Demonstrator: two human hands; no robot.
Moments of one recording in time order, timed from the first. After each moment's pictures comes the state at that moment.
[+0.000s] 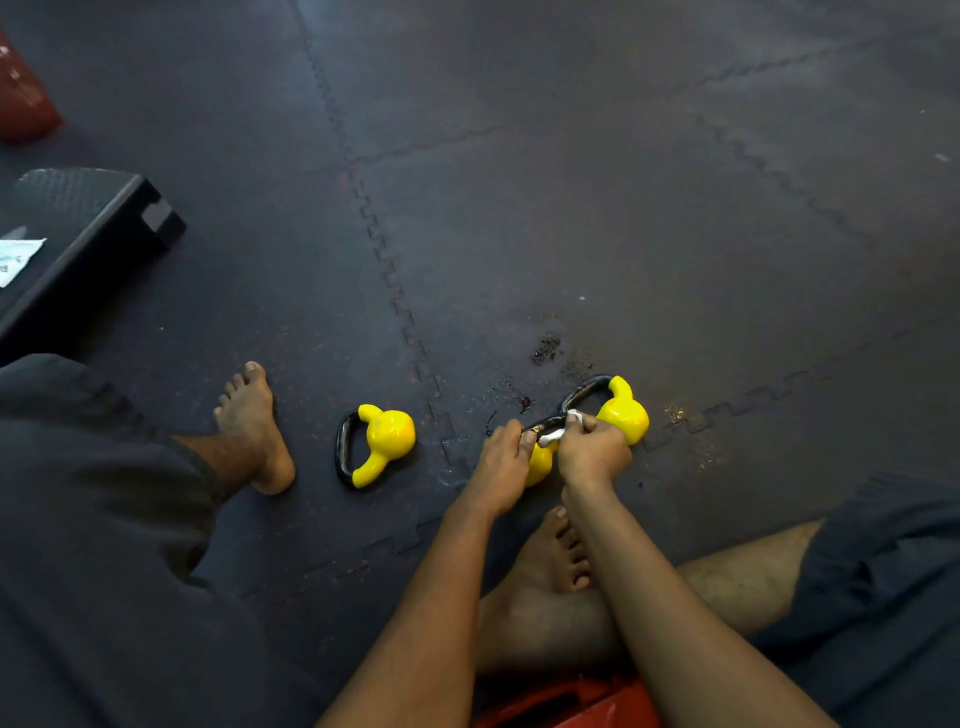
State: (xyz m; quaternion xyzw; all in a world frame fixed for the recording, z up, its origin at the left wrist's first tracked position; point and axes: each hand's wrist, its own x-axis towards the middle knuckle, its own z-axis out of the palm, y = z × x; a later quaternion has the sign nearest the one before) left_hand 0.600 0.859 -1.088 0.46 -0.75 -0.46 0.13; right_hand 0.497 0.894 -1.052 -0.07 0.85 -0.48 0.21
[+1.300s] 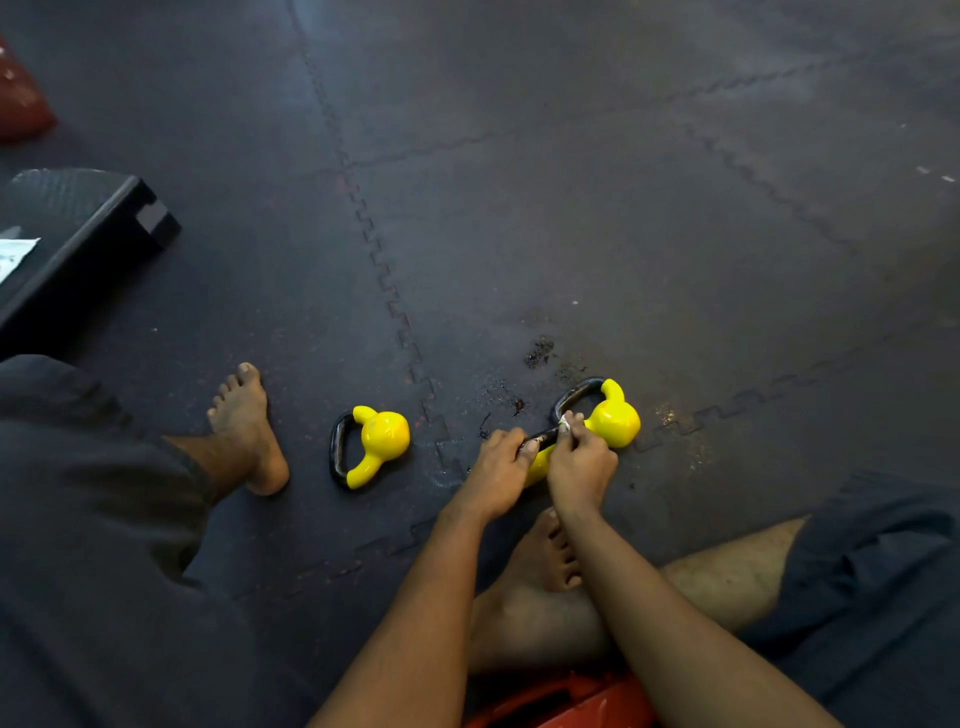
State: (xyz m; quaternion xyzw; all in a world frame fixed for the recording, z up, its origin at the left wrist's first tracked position) left_hand 0.600 0.861 -1.087 0.45 -0.76 -0.47 0.10; right_hand 0.502 0.913 -1.074 -0.21 0.84 -0.47 0.15
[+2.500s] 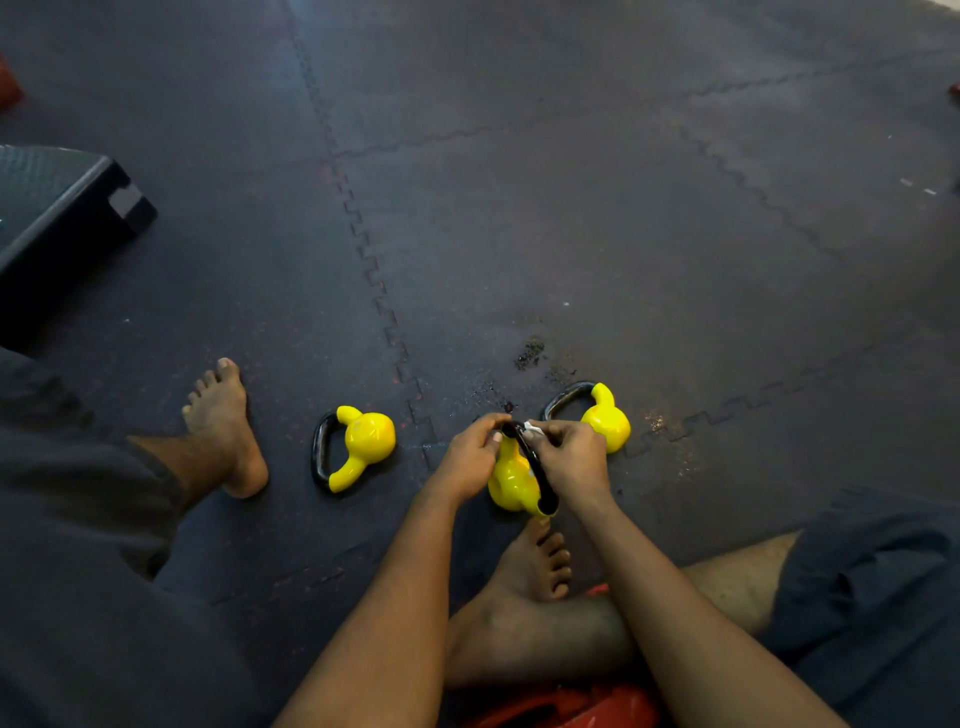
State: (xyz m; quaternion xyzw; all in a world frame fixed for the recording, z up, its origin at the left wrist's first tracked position) left_hand 0.605 0.827 -1.103 0.46 -0.69 -0.54 0.16; right_hand 0.475 0.906 -1.073 -0.38 0.80 -0.39 0.24
